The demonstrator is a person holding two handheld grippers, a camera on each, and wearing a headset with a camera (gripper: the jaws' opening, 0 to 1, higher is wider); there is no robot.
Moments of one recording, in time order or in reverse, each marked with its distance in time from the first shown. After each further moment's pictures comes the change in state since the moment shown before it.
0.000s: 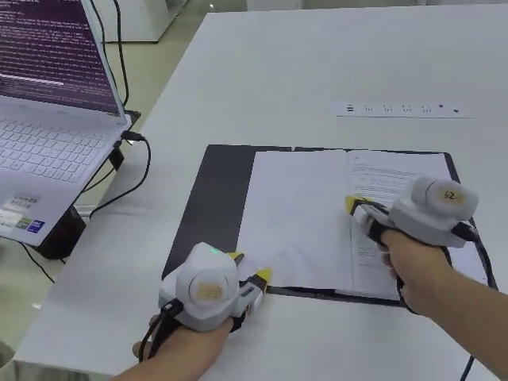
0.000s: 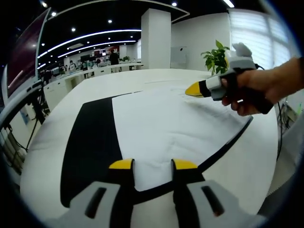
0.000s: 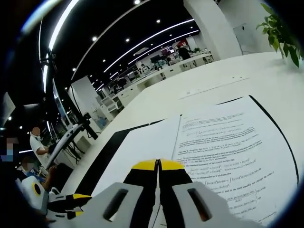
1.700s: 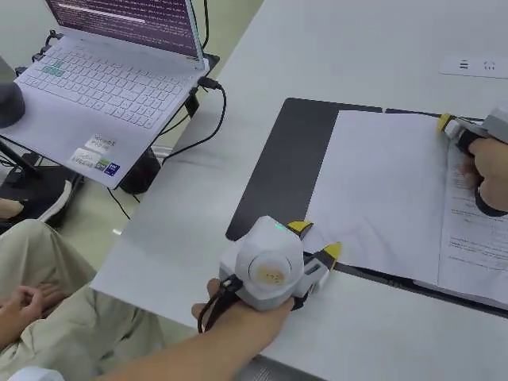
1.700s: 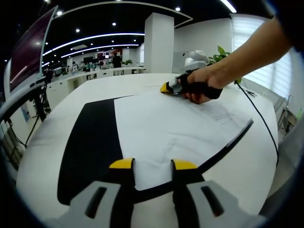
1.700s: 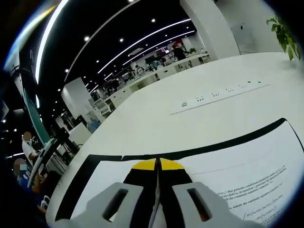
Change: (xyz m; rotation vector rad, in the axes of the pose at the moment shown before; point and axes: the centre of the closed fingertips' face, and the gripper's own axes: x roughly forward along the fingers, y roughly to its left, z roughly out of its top) left arm 0.002 0.003 -0.002 -0.033 -0.045 0.007; right arm 0.109 -0.034 0.058 -0.008 -0.016 -0.042
